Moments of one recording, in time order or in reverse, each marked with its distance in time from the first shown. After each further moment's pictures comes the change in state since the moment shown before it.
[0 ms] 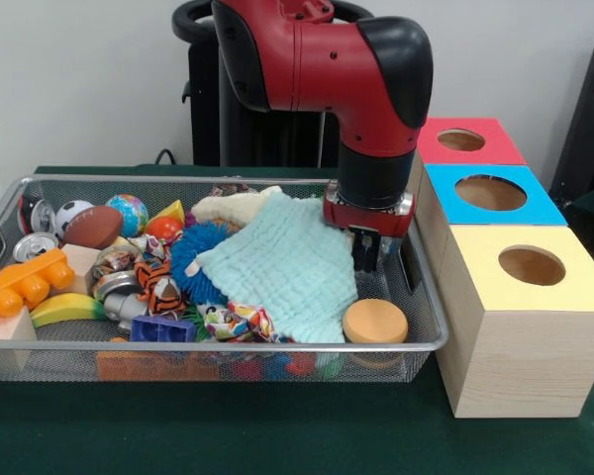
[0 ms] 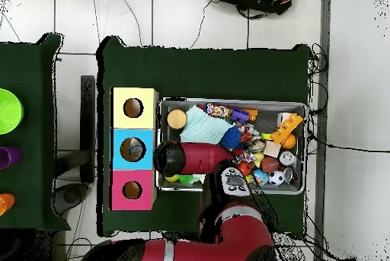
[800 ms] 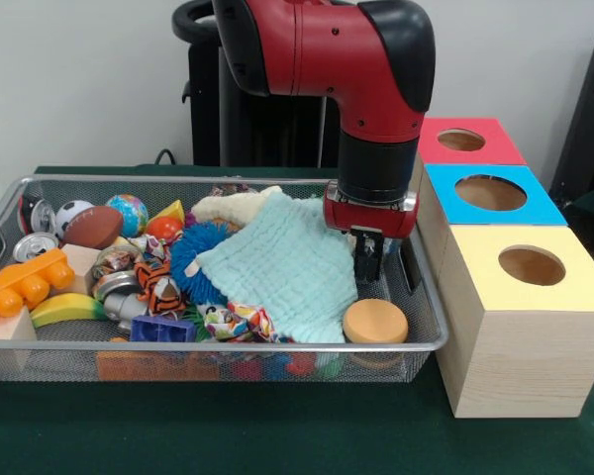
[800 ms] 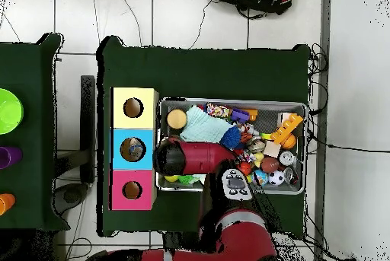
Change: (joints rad) arm 0.000 -0.037 0.000 0.007 -0.023 -0.109 0.000
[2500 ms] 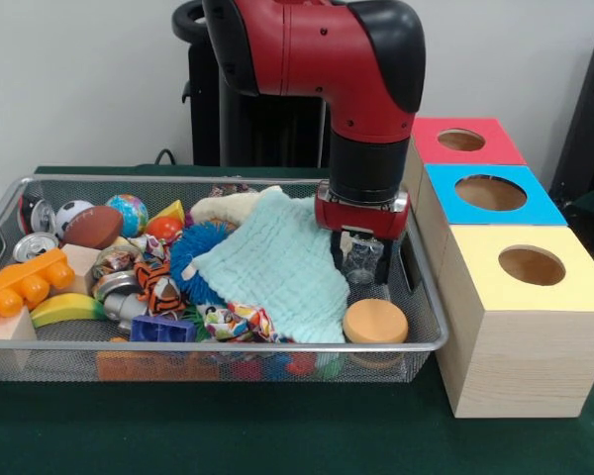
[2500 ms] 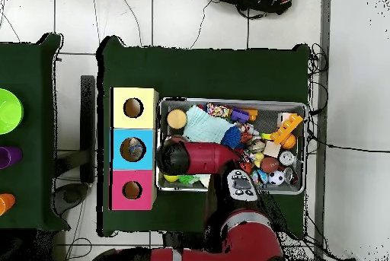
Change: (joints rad) arm -0.024 -0.001 0.004 0.004 0.000 0.000 0.000
